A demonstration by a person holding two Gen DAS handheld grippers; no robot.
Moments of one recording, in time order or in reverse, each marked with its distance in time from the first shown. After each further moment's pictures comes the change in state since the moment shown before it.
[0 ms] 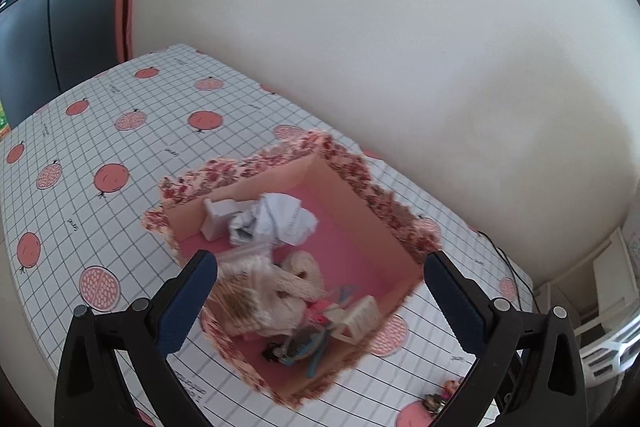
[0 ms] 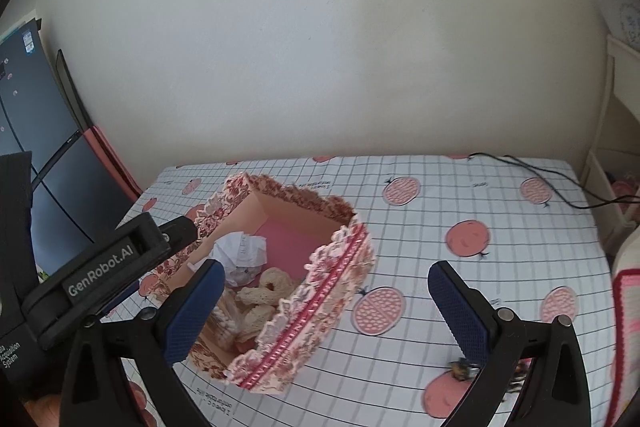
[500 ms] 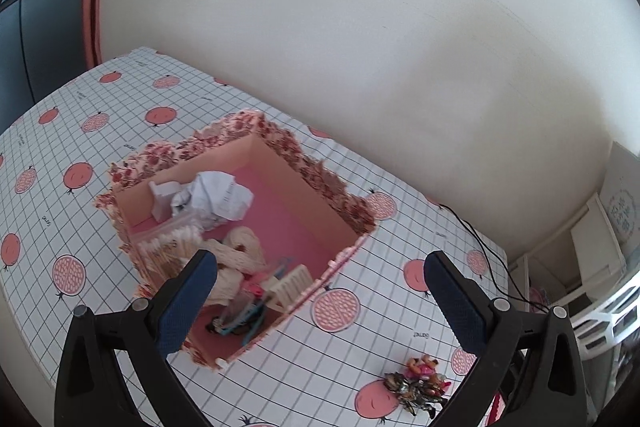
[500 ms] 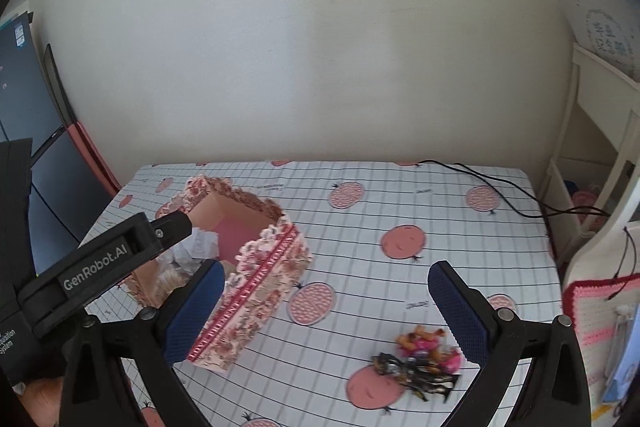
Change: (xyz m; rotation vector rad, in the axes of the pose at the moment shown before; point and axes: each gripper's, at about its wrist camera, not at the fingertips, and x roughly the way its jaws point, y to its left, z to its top) left arm -0.008 -0.059 -0.027 0.073 0.028 -0.067; right arm -0.038 -0.059 0.003 -0.014 -0.001 -0.074
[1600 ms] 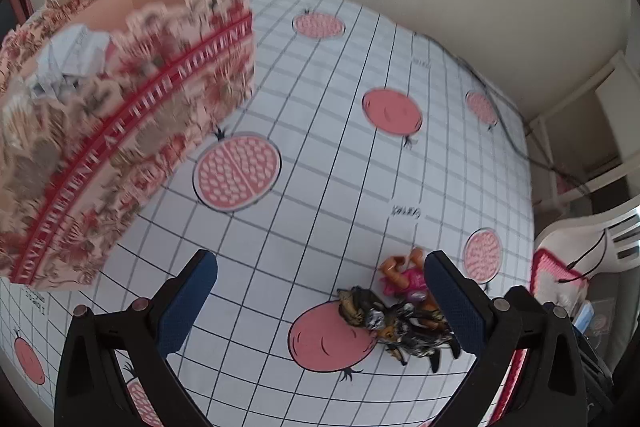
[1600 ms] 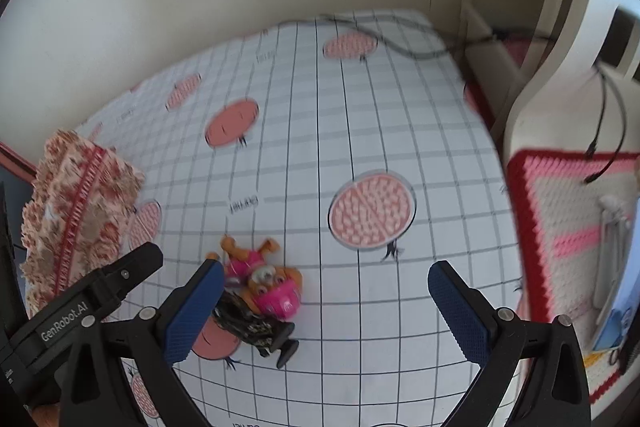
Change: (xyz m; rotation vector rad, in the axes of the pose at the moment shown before) left arm 0.127 -0.084 -0.115 0.148 0.431 -0.008; right arm 0.079 -0.163 -0.075 0.242 0.395 -0.182
